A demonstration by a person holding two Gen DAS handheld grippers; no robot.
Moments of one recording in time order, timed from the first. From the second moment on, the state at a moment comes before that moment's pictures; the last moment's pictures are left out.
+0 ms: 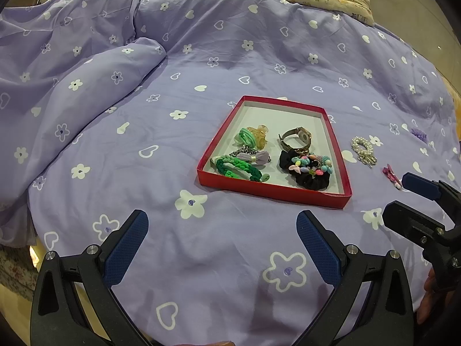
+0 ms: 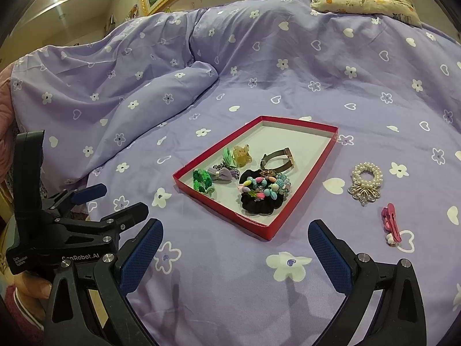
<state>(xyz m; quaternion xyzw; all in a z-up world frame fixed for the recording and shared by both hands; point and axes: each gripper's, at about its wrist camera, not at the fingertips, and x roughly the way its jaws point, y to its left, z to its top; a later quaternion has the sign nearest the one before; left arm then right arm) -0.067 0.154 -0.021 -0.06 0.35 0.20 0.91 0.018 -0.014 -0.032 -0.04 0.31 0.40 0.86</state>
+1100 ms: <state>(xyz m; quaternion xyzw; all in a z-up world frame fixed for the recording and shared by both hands) -0.066 0.153 -0.019 -0.06 0.35 0.20 0.92 0.018 -0.014 -0.027 -0.04 0.31 0.41 0.86</state>
